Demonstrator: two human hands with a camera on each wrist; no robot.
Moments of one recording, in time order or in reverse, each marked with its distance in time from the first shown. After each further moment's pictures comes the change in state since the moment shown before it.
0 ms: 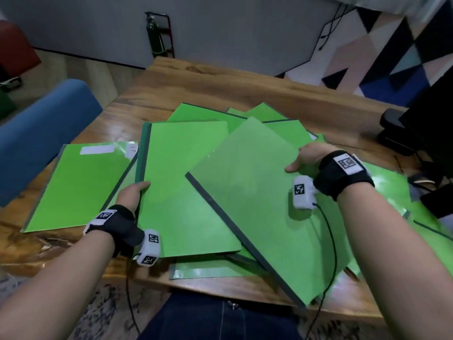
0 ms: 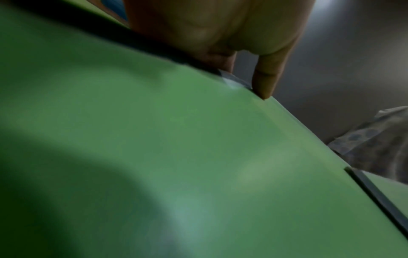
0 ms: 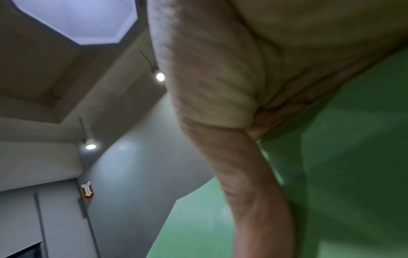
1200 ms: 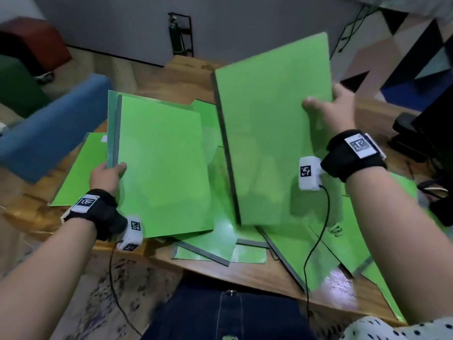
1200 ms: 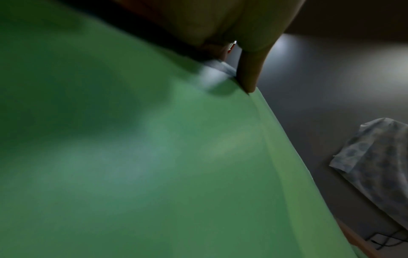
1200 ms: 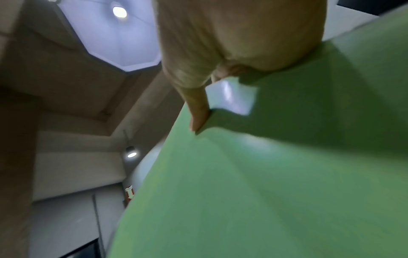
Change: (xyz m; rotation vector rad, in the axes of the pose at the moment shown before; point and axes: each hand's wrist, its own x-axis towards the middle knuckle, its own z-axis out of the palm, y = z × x) left_hand -0.038 0.015 -0.053 0.015 0.296 0.266; right_hand -0.012 0.008 -0.042 1.214 0.625 -0.380
